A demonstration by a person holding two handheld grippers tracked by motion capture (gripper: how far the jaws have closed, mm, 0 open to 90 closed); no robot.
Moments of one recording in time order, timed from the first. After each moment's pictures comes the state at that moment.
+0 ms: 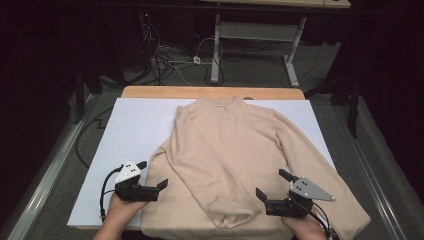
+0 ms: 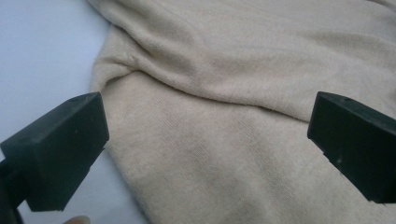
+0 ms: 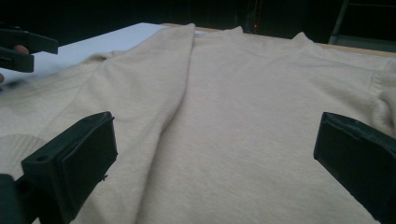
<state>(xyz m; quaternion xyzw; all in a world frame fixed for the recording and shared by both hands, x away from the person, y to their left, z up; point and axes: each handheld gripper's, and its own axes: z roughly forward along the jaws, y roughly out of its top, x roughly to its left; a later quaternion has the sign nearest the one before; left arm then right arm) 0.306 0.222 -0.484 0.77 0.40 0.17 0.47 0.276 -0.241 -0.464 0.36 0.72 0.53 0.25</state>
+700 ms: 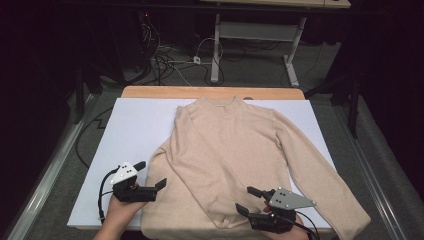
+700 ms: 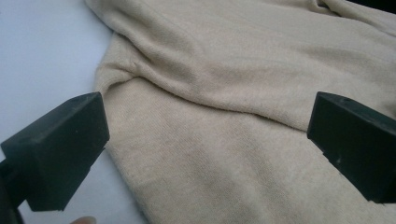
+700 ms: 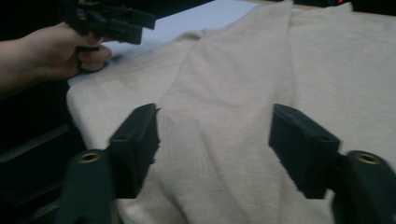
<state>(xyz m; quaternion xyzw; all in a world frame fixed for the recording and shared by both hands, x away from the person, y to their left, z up) 0.304 0.229 -0.486 0.75 0.40 0.16 0.50 0.248 -0.195 -0.457 0.28 0.79 0.53 0.13</state>
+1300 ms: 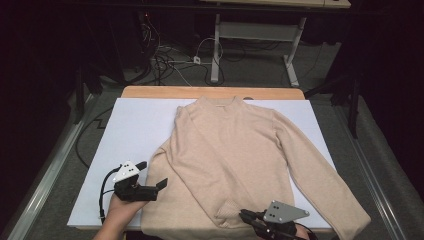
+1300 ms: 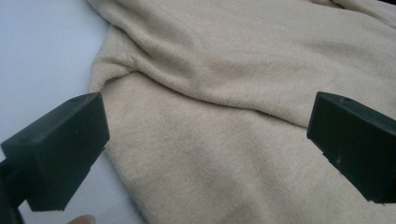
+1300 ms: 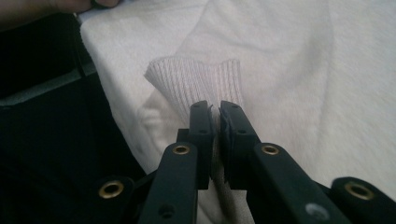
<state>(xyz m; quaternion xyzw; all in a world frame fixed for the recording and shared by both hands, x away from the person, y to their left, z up) 0.306 0.227 -0.485 0.76 0.40 0.16 0.49 0.222 -0.199 -0.465 0.26 0.84 0.46 0.12</state>
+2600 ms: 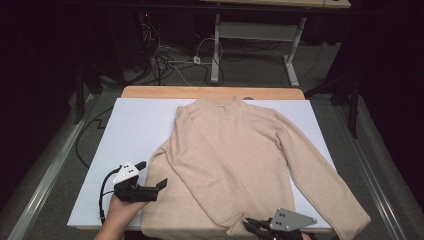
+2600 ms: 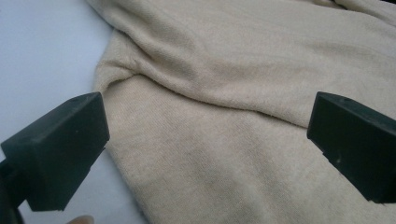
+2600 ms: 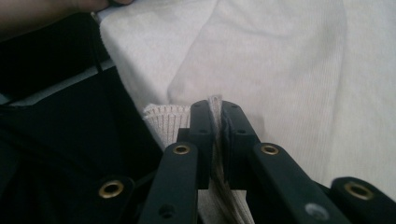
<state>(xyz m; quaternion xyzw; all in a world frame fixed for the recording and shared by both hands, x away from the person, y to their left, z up) 0.304 0.225 -0.486 0.75 0.40 0.17 0.49 0.205 -0.208 -0.463 0.27 0.84 0.46 0.10</state>
